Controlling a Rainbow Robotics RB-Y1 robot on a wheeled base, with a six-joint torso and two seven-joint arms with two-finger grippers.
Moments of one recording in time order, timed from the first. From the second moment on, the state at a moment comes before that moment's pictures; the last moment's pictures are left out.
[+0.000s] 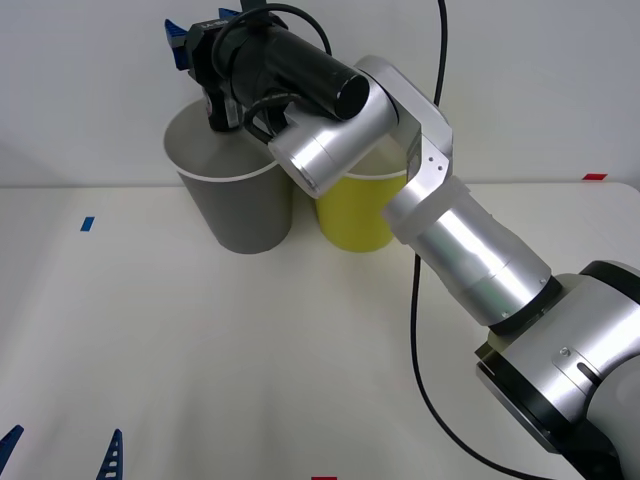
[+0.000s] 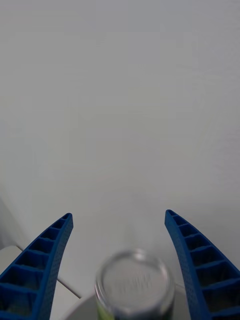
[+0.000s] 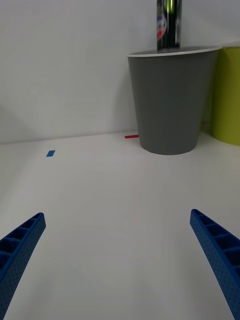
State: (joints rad) right arm -1.03 -0.09 0.47 -1.30 -0.16 0.41 1.10; left arm 1.08 0.44 -0.21 -2.06 0.29 -0.65 -1.67
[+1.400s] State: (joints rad) right arm -0.79 -0.17 0.46 -2.02 -0.13 0.97 1.07; left arm 1.08 0.44 -0.21 -2.06 0.29 -0.65 -1.67
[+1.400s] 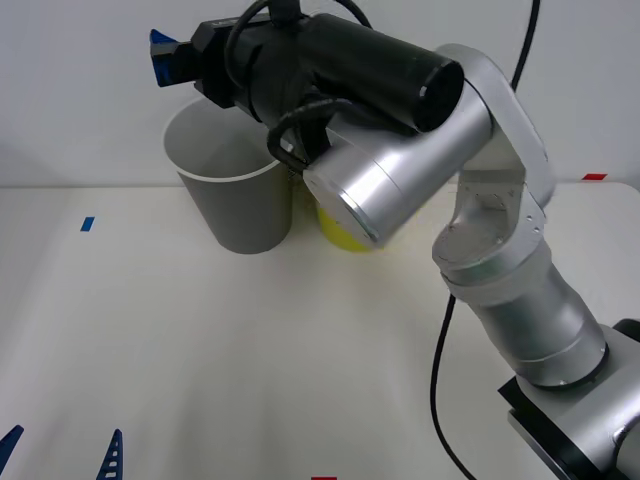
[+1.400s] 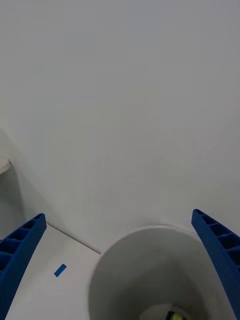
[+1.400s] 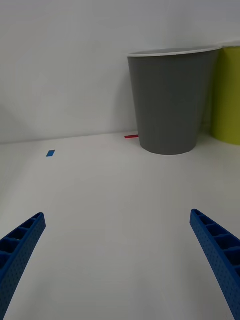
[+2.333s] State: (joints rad) right arm -0.13 -0.48 0.10 -2.55 -0.02 0.90 1.01; left arm 1.08 0.44 -0.21 -2.06 0.29 -0.65 -1.67
